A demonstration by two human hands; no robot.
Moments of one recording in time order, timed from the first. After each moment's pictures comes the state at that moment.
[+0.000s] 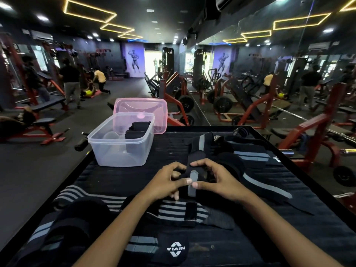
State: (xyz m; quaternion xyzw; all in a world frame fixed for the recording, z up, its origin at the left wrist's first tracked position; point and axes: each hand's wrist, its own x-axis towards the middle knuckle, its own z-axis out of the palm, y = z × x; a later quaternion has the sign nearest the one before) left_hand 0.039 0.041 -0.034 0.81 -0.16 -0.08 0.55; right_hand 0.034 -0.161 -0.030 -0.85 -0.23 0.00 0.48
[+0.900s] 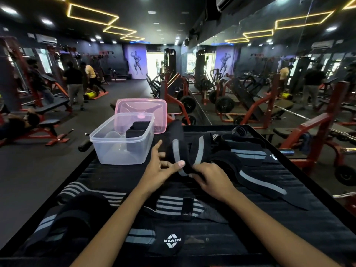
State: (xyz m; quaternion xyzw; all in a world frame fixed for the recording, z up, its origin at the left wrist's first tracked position) left_hand 0.034 0.045 -0.025 0.76 -0.11 0.05 0.64; right_hand 0.040 -0.148 -0.041 -0.92 -0.28 -0.20 0.19
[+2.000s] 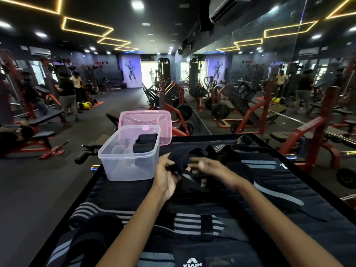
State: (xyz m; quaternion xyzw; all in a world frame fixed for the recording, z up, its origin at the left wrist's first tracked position) left_hand 0.076 0.049 -0.010 0.41 -0.03 -0.03 0.91; right_hand 0.077 -0.128 -0.005 -0.79 -0.18 0.11 0.58
